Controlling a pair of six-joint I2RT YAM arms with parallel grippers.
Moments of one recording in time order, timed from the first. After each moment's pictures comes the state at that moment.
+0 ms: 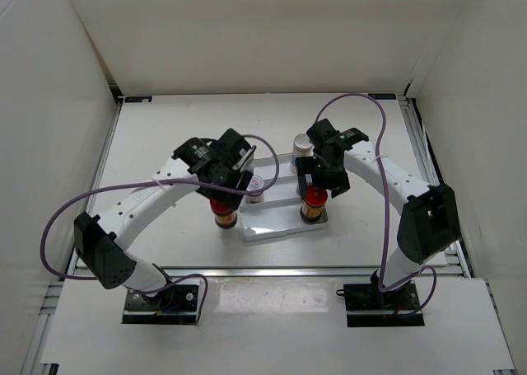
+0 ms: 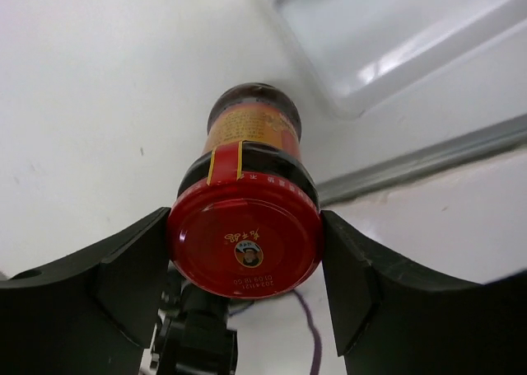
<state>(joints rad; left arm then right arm) -0.75 1.45 1.38 -1.25 -0.13 -0.27 0.54 1.63 1.36 -1.06 -0.05 0.38</state>
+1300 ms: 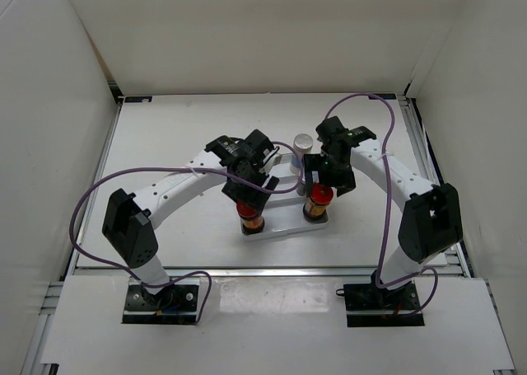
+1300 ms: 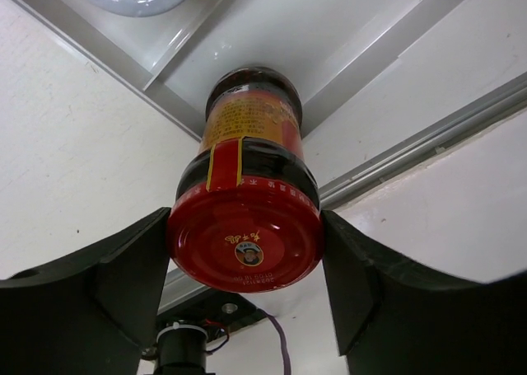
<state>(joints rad) -0.80 1.66 1.52 -1.13 0.05 -0.21 0.47 1.63 1.34 -1.05 -0.07 0.36</state>
